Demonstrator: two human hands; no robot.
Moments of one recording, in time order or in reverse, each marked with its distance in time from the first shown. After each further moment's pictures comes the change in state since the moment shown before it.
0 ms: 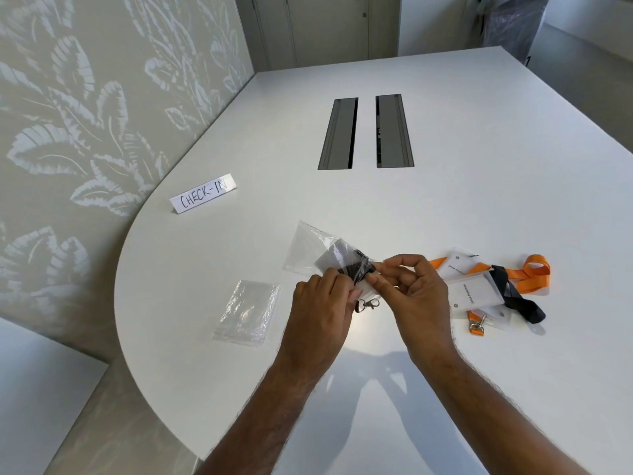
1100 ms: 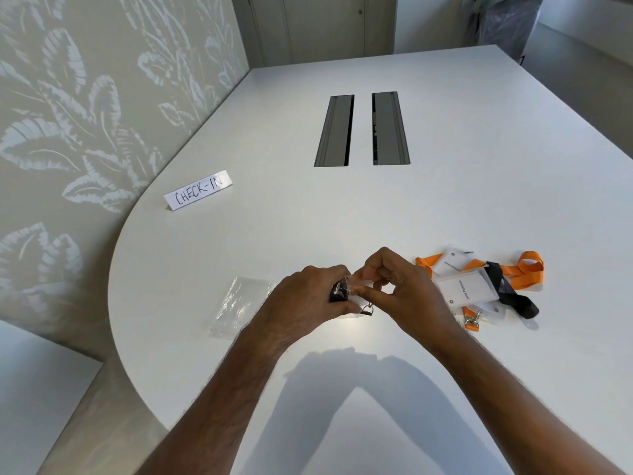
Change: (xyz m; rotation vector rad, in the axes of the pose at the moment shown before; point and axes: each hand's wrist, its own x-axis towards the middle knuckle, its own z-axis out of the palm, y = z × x) left_hand 0.030 -0.034 -0.020 -0.302 -0.444 -0.074; right_hand 0.015 -0.016 -0.010 -0.536 -0.421 -0.264
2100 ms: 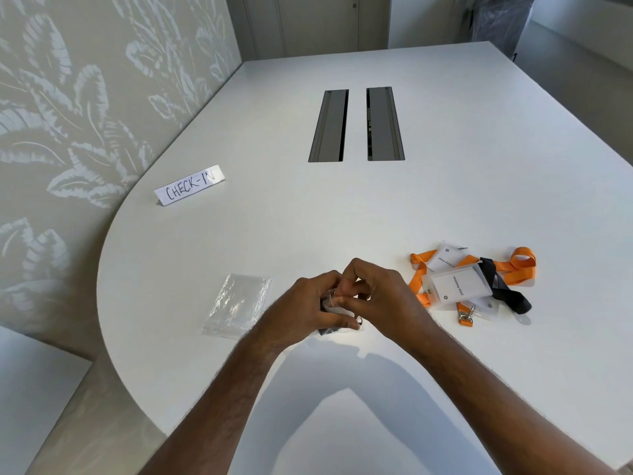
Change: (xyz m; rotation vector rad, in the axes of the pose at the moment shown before) left_hand 0.000 -0.031 0.037 -0.545 -0.127 -0.004; right_hand 0.002 0.005 0.022 -0.016 -0.118 0.093
